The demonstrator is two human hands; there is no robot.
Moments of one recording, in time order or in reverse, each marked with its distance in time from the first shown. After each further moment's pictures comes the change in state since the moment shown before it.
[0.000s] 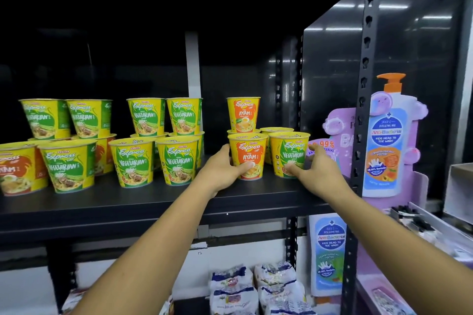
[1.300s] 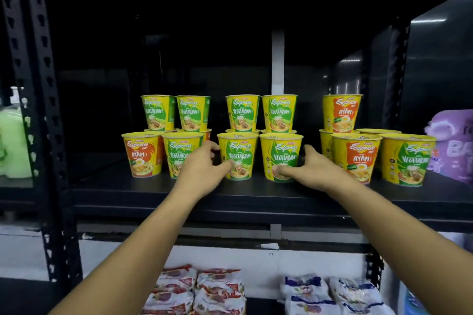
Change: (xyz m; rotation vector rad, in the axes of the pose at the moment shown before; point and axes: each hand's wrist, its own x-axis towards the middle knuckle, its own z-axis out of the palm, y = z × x) left_hand -0.087 -0.108 -0.215 0.345 0.404 -0.046; right_hand -0.033 -0.164 0.159 0.000 -0.390 -0.058
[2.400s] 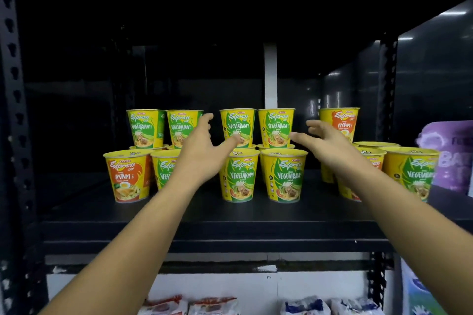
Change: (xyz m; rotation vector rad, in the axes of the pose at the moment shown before) left_hand 0.052 0.031 -0.019 -0.260 0.085 0.136; right_hand 0.022 -0.035 -0.035 0.336 0.274 -0.119
